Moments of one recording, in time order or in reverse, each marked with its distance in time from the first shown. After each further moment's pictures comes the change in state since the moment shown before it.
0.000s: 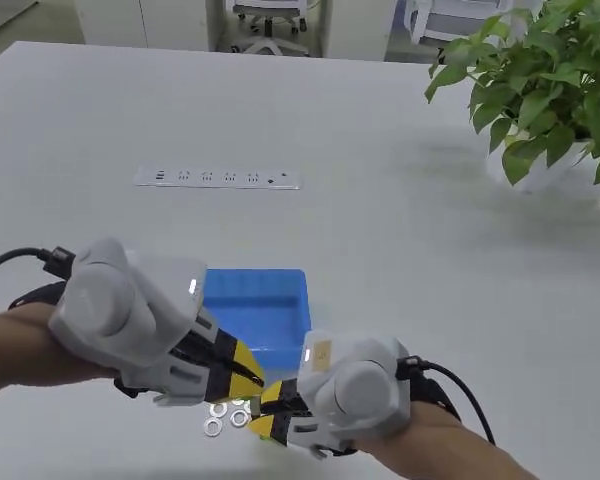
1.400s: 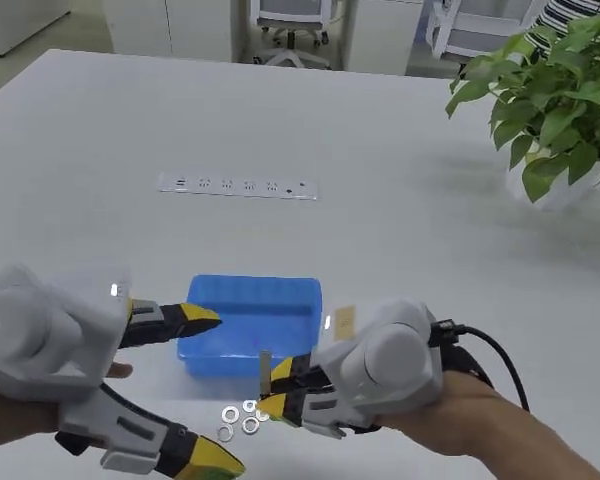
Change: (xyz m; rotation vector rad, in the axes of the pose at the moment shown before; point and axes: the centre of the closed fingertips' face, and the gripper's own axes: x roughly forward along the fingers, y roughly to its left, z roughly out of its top) left arm -0.039 0.003 -0.020 -0.333 -0.199 0.227; right arm -0.033 -0.006 0.048 -0.088 -0.015 0.039
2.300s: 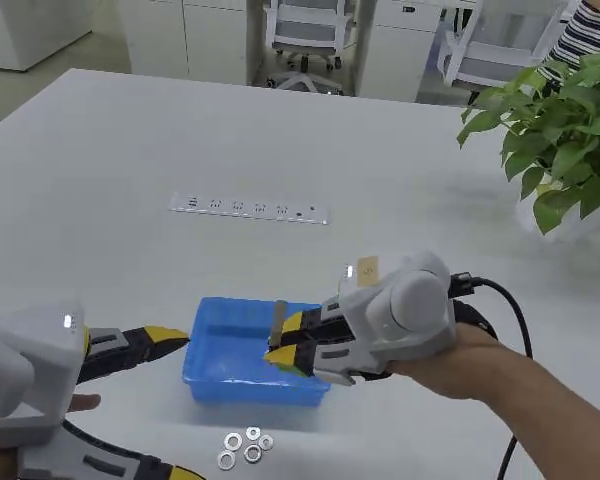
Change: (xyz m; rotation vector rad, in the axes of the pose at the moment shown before) left arm -0.023 0.006 -0.001 -0.064 -0.053 0.120; right arm -0.014 -0.065 0.030 -0.082 -0.082 -0.021
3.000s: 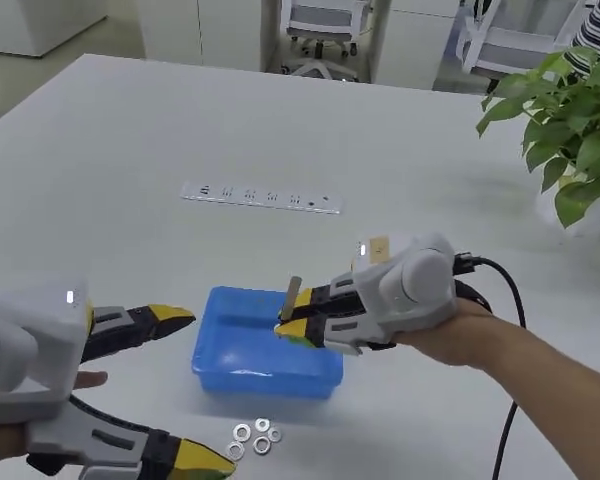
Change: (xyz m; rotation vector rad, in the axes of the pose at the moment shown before) left arm 0.001 0.015 0.008 -0.014 -0.018 0.028; right arm 0.024 -0.025 -0.017 -0.021 -0.037 0.032
